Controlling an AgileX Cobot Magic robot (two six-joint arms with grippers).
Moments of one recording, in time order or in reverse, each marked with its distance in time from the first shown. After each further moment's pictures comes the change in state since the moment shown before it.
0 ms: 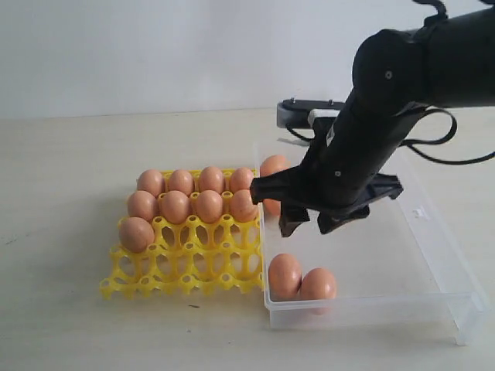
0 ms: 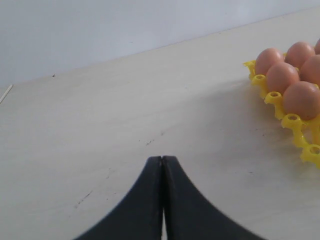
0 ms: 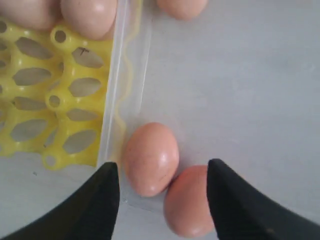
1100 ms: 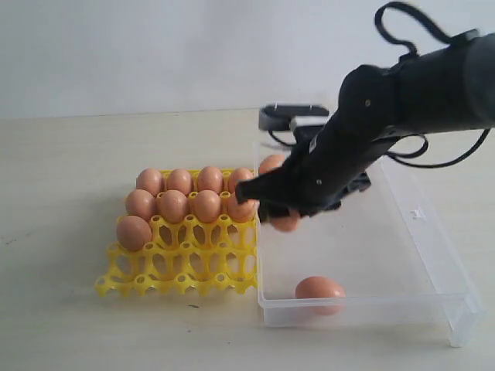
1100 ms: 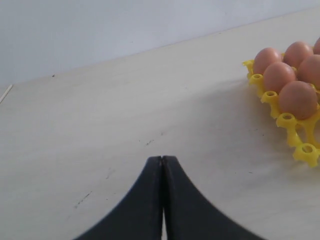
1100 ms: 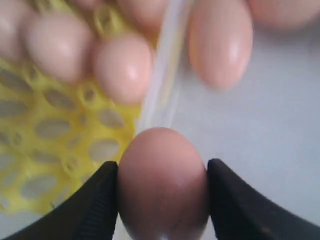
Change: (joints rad) left arm 0.000 0.000 0.000 0.000 0.000 0.000; right arm 0.004 0.048 0.027 0.074 -0.288 -0.191
